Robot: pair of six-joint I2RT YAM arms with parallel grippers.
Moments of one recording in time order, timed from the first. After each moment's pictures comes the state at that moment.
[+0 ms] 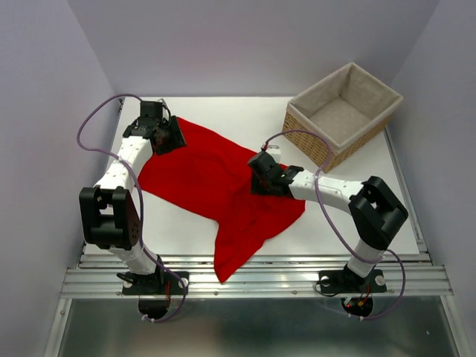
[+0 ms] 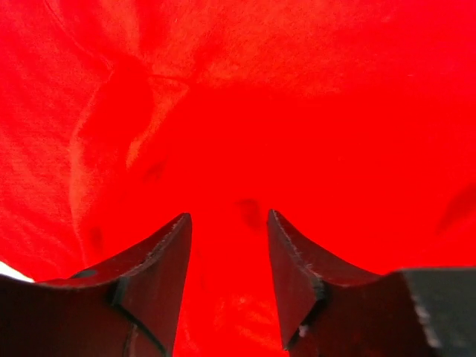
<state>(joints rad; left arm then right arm) -0.08 1.61 1.33 -0.57 0.07 -0.40 0.82 1.73 1.13 -0.34 0.34 0.74</state>
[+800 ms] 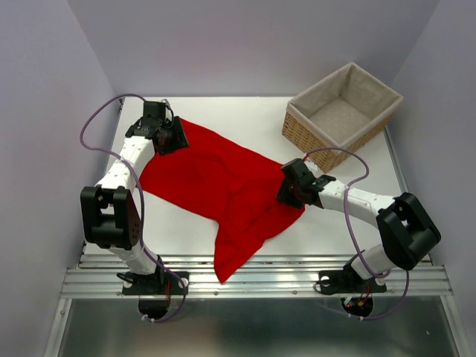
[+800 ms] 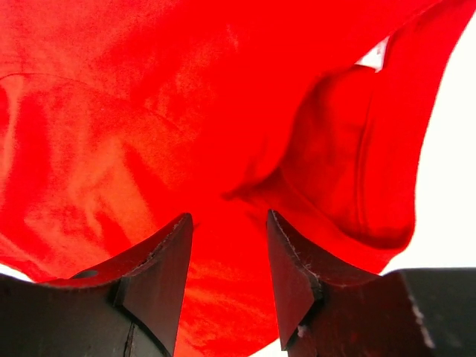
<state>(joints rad) -0.11 1.62 1.33 -0.57 0.08 -0.40 0.63 1.48 0.83 -0.36 0.21 0.97</state>
